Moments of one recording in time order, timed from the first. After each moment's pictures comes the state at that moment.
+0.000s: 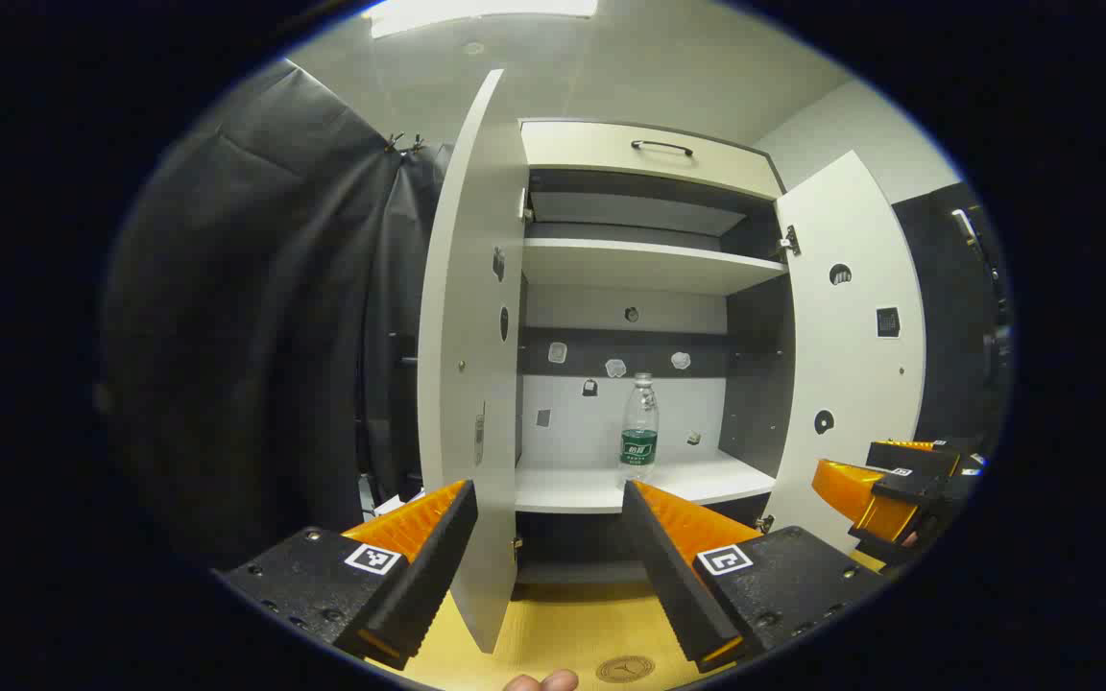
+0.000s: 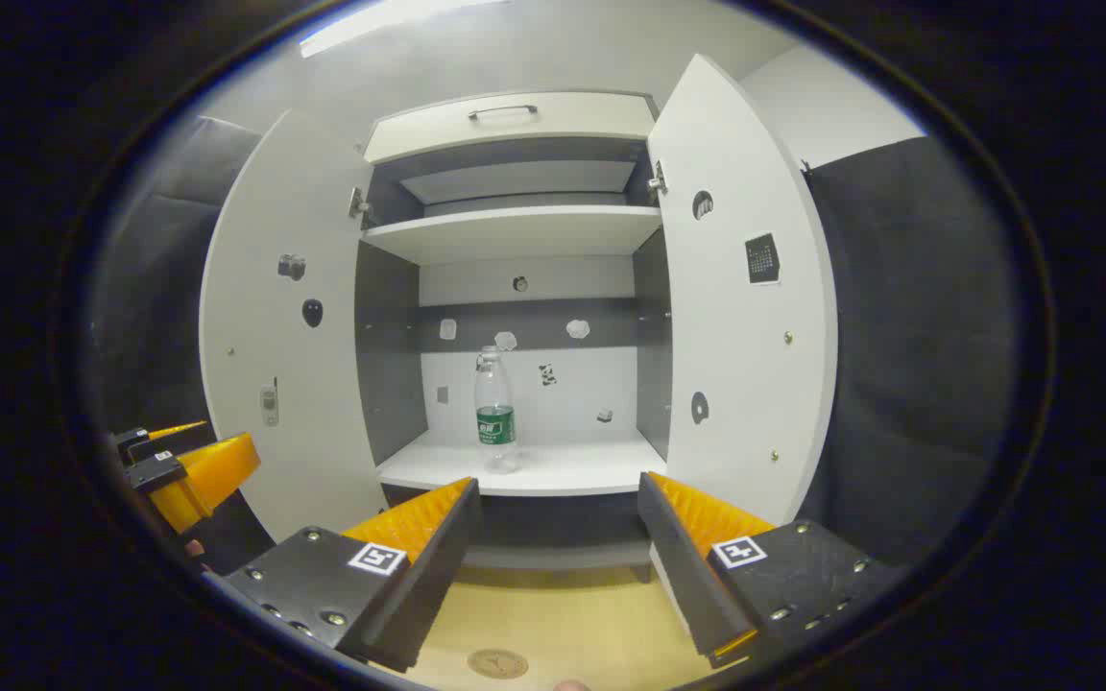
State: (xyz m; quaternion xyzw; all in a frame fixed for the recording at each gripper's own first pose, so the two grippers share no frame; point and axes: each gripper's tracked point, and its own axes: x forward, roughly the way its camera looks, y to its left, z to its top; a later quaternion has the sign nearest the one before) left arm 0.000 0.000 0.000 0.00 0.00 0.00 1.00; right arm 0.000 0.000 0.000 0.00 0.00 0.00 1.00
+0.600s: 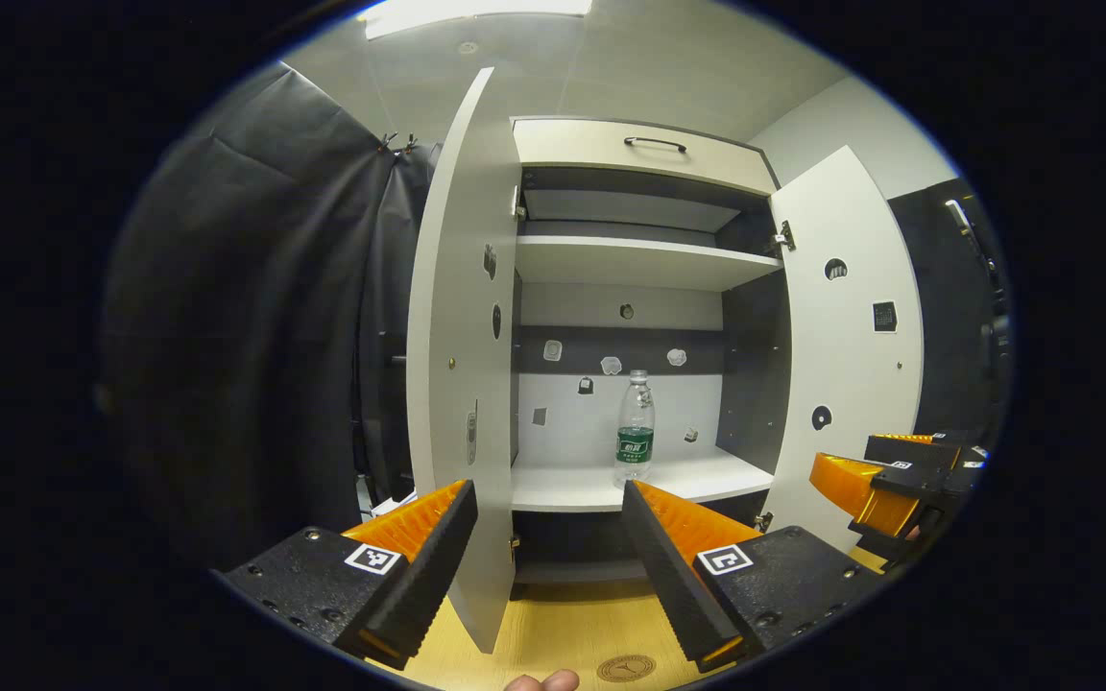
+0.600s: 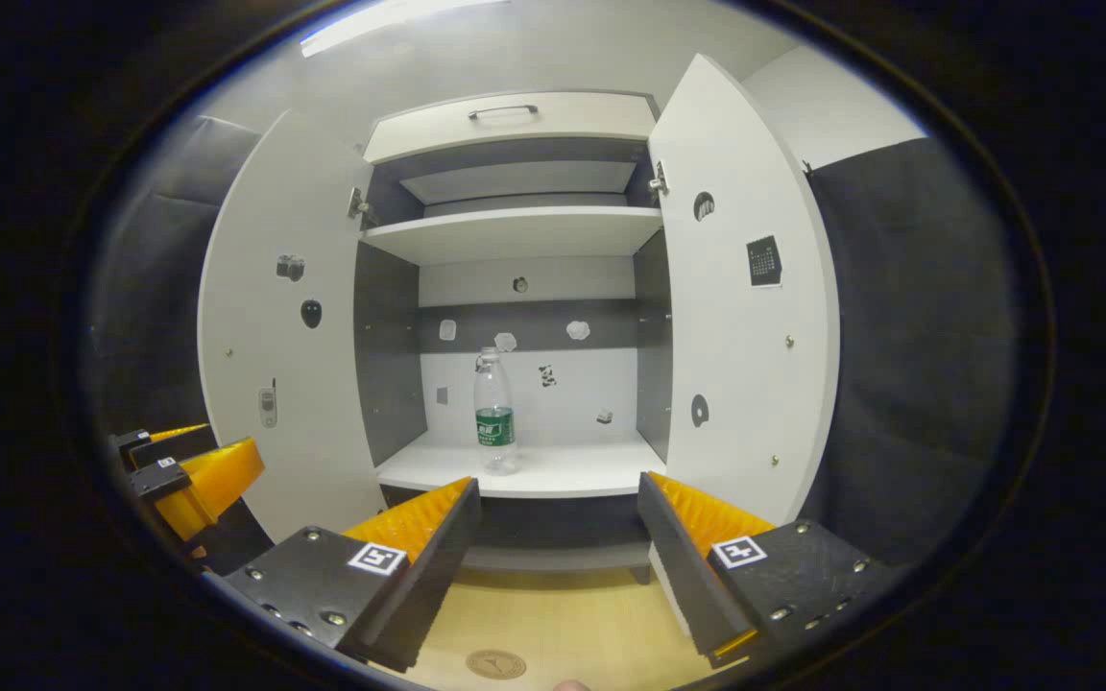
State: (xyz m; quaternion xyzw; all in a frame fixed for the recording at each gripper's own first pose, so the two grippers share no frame) left arm 0.003 -0.002 -0.001 0.00 0.00 0.00 1.00; right arm 0.000 0.001 0.001 0.00 0.00 0.00 1.00
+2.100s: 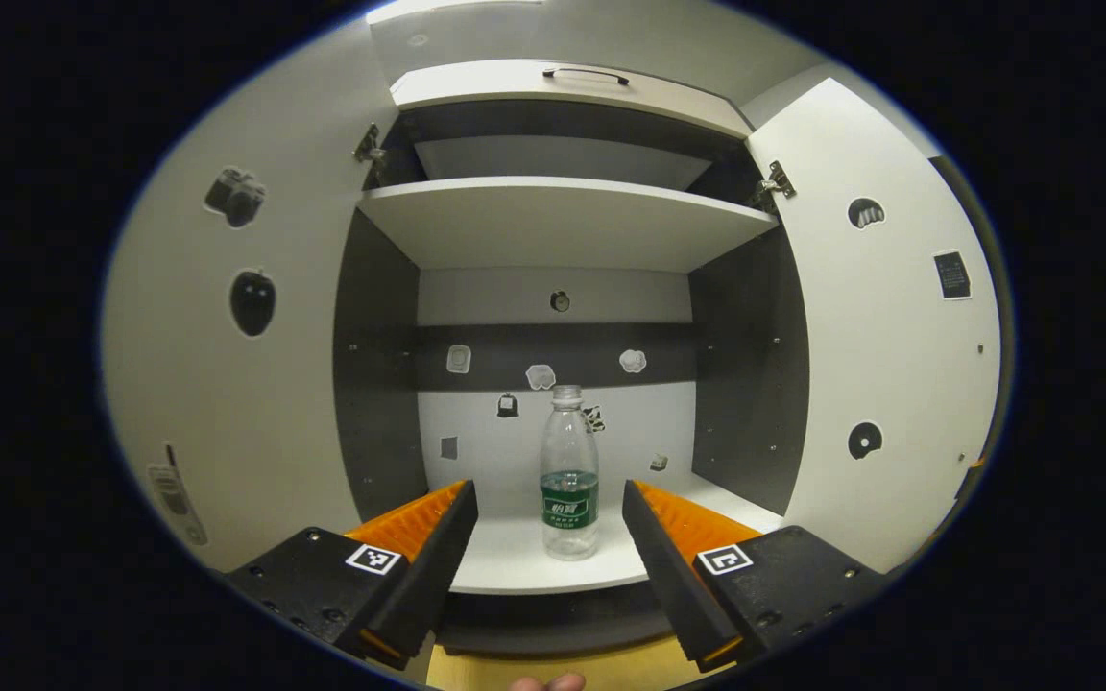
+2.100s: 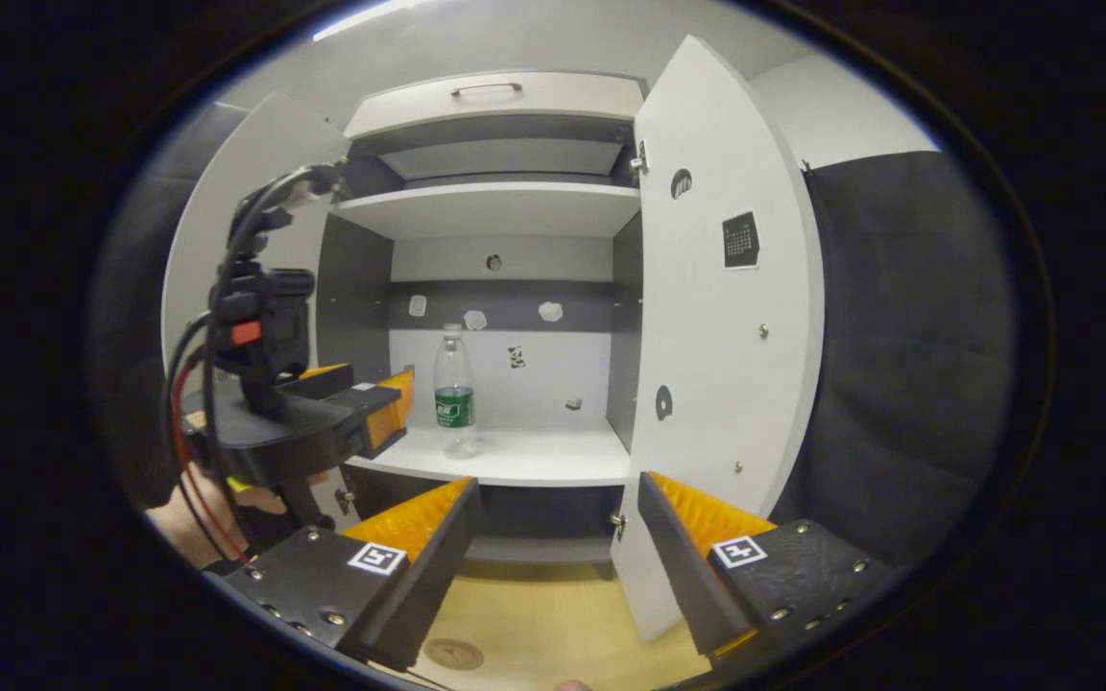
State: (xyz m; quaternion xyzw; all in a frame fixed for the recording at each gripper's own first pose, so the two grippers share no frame) left arm 0.211 -0.111 -0.011 0.03 -0.01 -0.07 1.00; right arm 0.022 -0.042 -0.011 -0.03 0.03 -0.03 1.00
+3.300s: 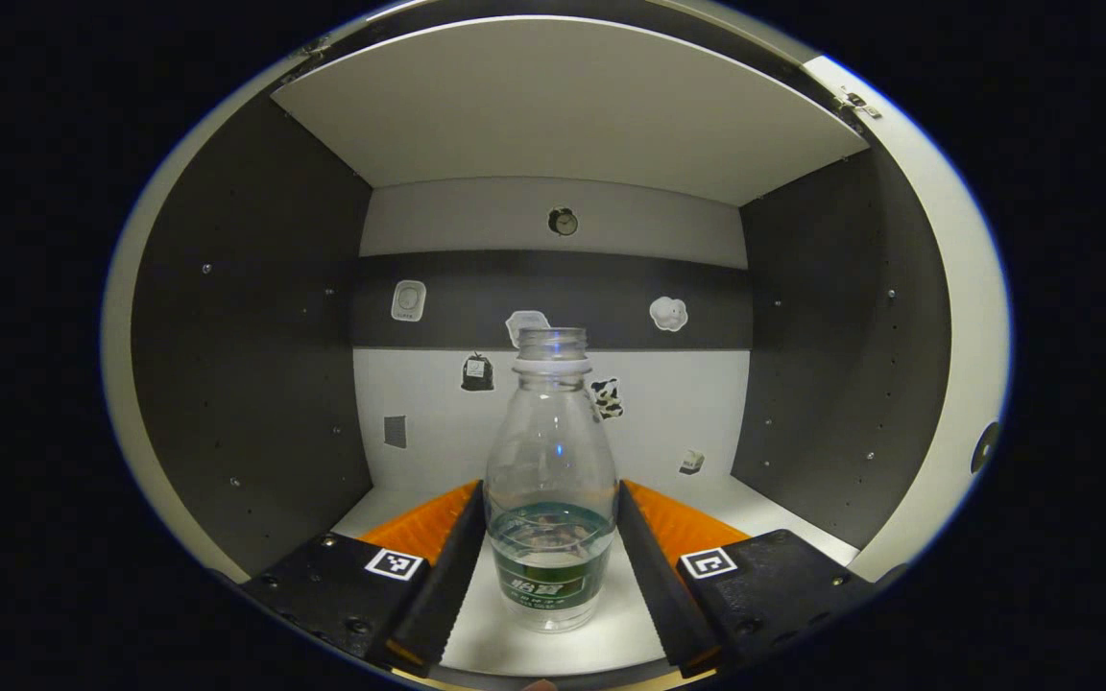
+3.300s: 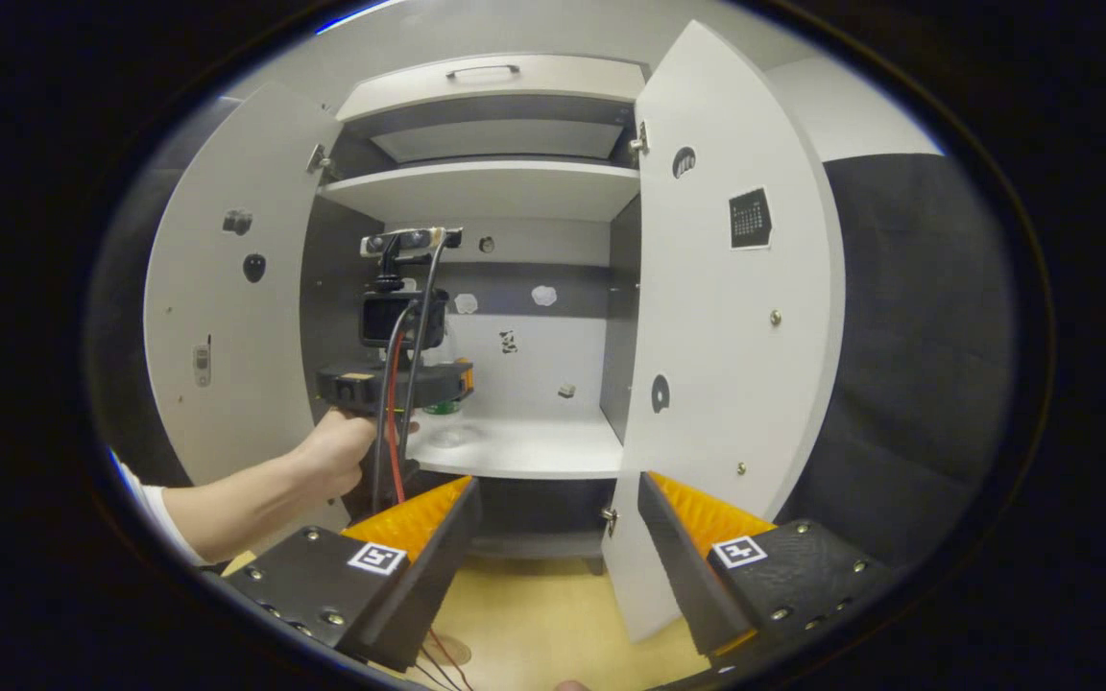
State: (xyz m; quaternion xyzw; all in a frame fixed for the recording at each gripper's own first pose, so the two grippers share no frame) left arm 0.364 -0.132 -0.062 0.01 0.05 -0.06 1.00; right arm 0.037 -0.052 -0.020 -0.03 0.05 -0.03 1.00
